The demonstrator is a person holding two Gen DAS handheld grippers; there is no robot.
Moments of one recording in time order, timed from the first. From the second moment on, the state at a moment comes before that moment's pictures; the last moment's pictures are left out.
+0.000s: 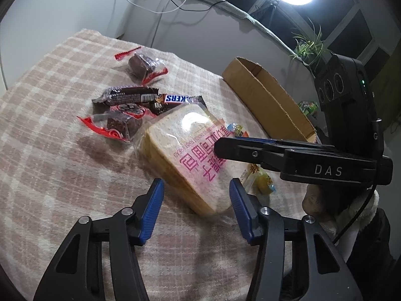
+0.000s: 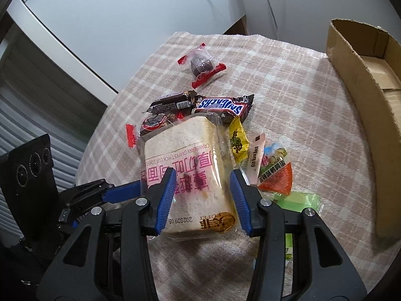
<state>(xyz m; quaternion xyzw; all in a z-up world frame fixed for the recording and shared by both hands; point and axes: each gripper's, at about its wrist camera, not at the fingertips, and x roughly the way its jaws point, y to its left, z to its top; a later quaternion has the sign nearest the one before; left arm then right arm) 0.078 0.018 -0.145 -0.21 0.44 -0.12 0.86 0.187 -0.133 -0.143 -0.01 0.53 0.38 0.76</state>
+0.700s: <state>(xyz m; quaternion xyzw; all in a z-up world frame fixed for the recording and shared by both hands) 0.078 0.010 -0.135 -0.19 0.42 -0.11 0.88 0.179 -0.140 -0.137 0.03 0.54 0.38 0.75</state>
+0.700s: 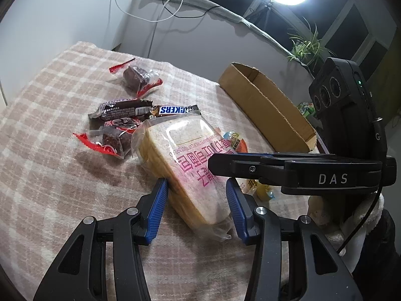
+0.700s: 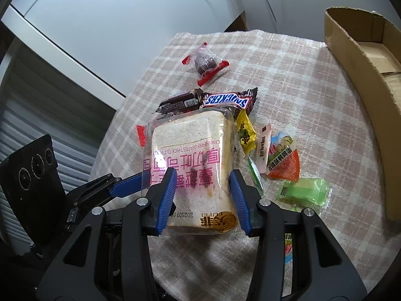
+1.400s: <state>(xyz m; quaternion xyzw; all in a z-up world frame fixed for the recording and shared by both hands) 0.104 -0.048 -0.074 -0.13 0.37 -0.18 0.90 0.189 -0.227 -0.059 0.06 0.48 0.34 0.81</state>
